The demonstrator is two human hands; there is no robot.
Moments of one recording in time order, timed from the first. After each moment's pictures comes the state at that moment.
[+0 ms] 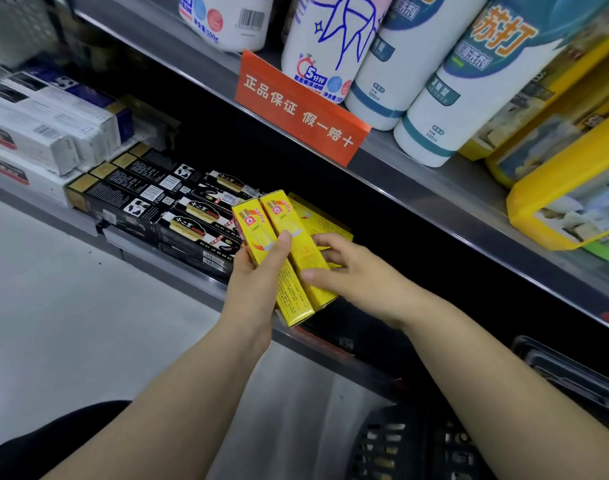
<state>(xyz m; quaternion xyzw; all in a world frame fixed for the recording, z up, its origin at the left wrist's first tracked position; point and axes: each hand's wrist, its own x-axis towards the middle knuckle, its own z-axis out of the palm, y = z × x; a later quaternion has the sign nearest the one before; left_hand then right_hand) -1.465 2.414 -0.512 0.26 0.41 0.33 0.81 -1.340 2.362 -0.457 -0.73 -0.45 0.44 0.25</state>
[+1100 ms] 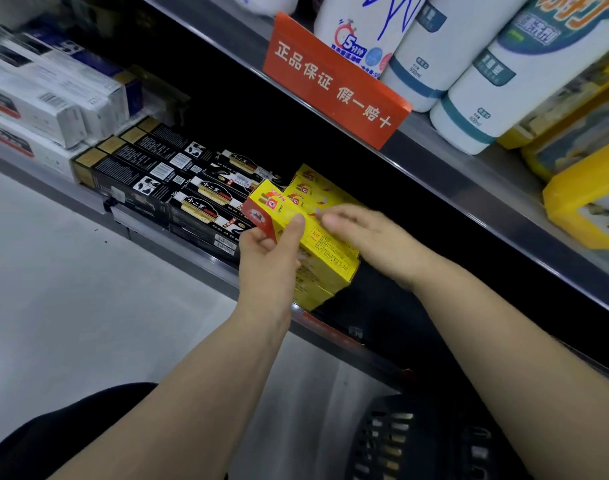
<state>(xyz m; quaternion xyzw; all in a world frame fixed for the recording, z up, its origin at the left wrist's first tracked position) -1.459 2.419 -0.515 0.27 0.47 0.37 0.75 -1.331 2.392 -0.459 -0.76 -0.51 0.35 0.21</state>
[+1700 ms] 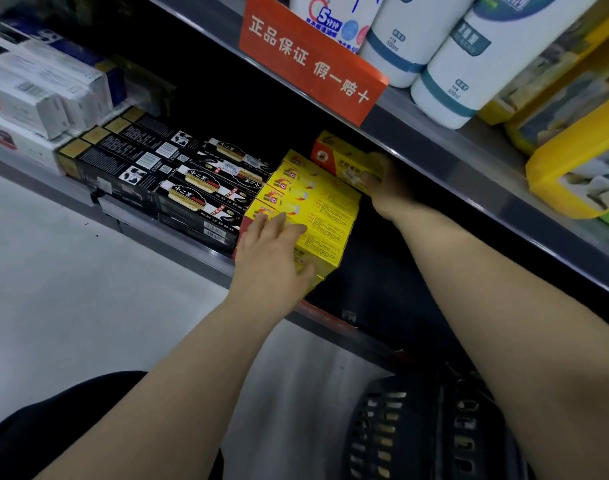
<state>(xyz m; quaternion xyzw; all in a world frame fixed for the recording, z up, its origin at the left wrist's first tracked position) -1.471 2.412 -0.522 0.83 0.40 0.14 0.35 -1.244 2.432 -0.495 -0.90 -0.37 0.16 0.15</state>
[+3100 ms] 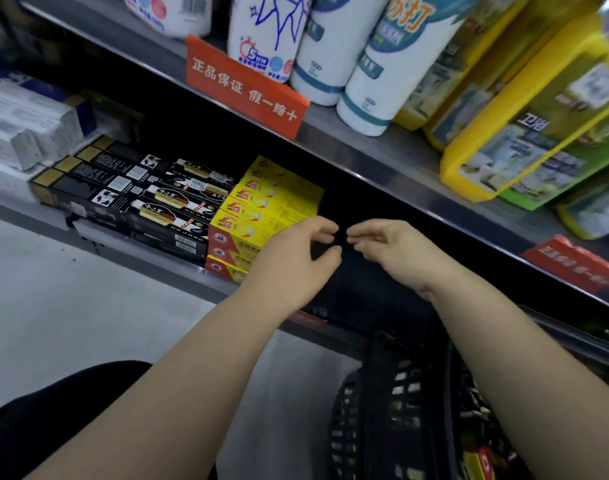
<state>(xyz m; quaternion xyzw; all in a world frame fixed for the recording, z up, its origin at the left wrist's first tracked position) -1.452 2.374 -0.458 0.78 0.29 0.23 0.51 -1.301 2.299 -0.423 -0.84 -0.39 0.29 0.24</state>
